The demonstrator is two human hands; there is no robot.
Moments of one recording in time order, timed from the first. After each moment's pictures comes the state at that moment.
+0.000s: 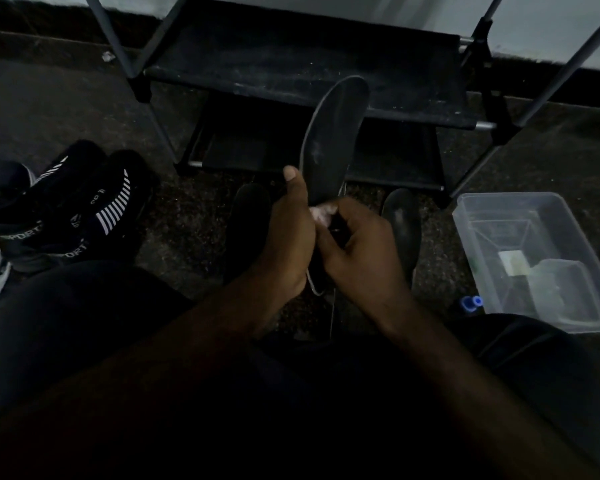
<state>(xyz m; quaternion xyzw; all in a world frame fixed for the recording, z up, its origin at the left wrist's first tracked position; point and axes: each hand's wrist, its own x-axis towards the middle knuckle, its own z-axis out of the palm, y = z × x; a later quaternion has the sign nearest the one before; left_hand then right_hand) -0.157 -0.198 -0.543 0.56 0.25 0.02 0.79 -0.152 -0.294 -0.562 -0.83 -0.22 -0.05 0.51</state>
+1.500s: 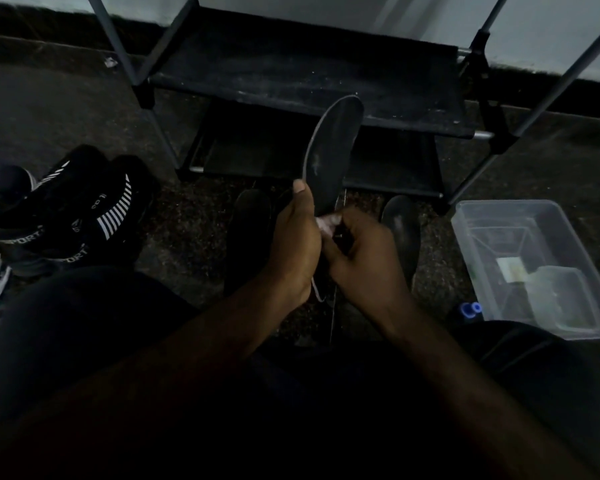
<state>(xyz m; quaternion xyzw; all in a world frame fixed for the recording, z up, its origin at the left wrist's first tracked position) -0.156 -0.201 -0.549 0.56 0.27 0.01 0.78 -0.147 -0.297 -0.568 -0.84 -0.20 -0.03 0.50</state>
